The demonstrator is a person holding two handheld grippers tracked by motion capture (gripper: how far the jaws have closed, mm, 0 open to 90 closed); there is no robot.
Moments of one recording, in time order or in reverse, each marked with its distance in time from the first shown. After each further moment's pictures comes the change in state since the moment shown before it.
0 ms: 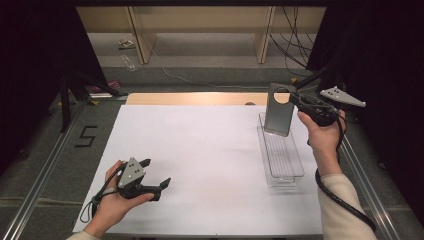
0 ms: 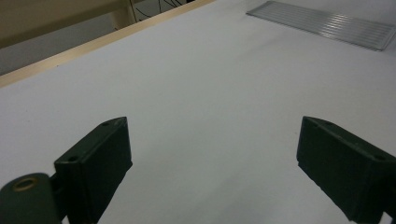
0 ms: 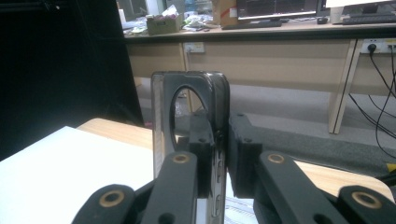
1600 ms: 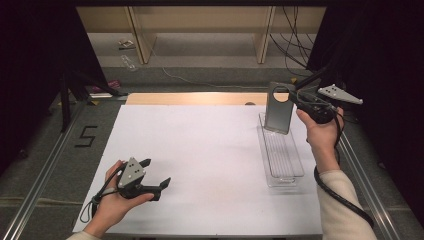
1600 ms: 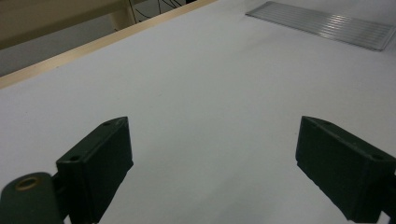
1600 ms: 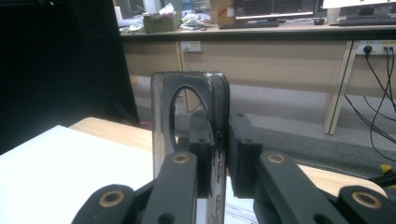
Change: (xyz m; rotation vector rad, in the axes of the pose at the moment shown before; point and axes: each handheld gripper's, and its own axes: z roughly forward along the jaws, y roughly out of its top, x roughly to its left) left arm 0.000 0.000 0.000 -0.003 -0.002 0.003; right arm -0.004 0.001 0.009 0.003 -0.012 -0.013
